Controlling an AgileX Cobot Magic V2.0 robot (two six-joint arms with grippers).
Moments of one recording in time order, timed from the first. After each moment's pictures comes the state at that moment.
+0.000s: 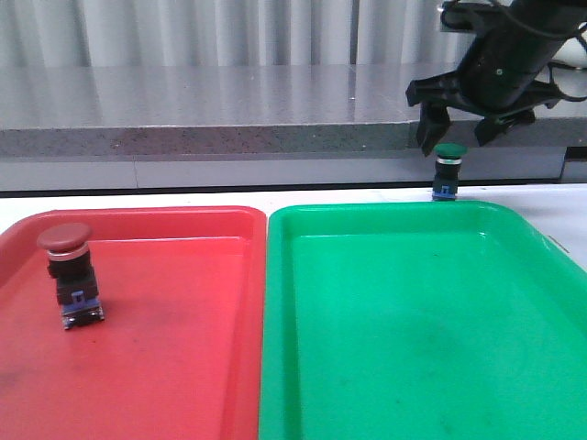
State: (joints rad) left arm -0.35 0.48 -0.64 -0.11 0.70 0.04; right arm 0.12 2.06 -1.59 0.13 0.40 0.00
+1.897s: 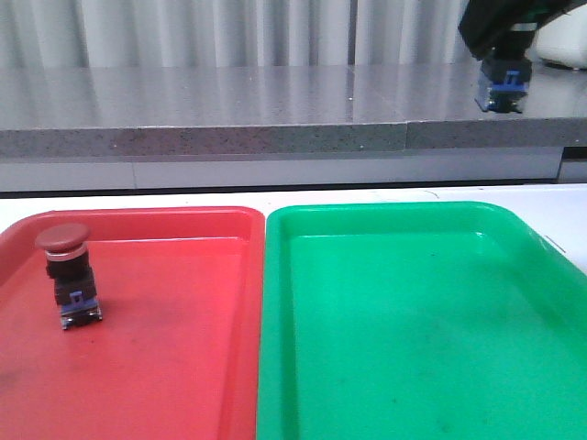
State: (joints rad) left arm -0.35 0.48 -0.64 -0.11 0.70 0.04; right arm 0.26 1.36 -1.12 0.13 0.56 -0.08
